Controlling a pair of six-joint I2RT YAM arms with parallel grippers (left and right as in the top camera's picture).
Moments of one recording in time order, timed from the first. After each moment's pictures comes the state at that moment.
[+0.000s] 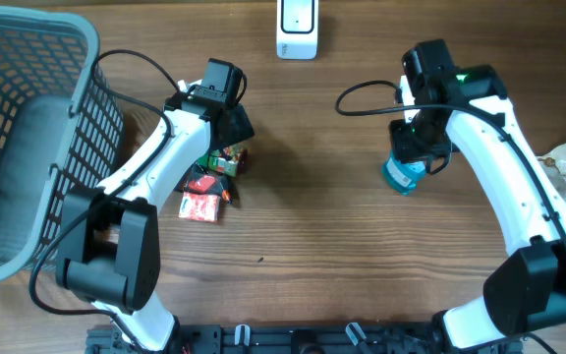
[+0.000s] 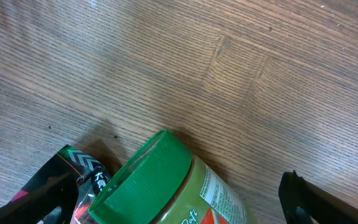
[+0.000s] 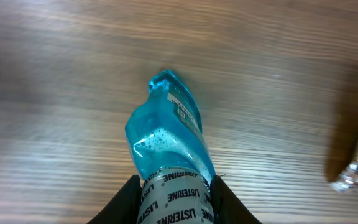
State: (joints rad) left arm -0.31 1.84 1.30 -0.73 -0.21 -0.69; right arm 0.20 1.70 1.48 -1.27 0.10 0.08
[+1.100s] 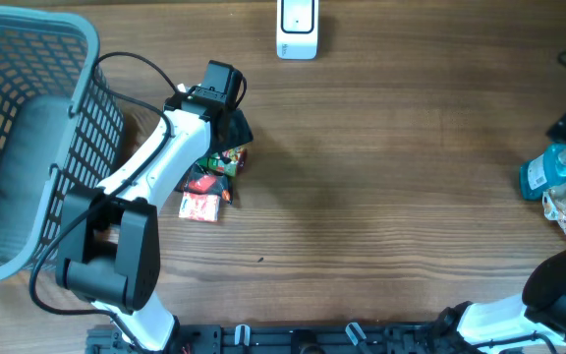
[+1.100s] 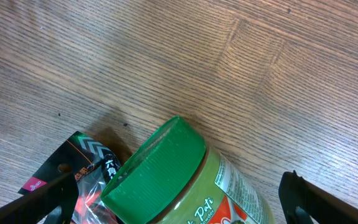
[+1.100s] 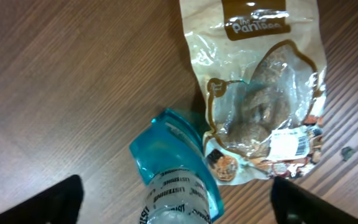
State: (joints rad) left arm -0.31 1.84 1.30 -0.78 -0.21 -0.69; right arm -0.60 1.70 1.50 -1.03 0.05 0.19
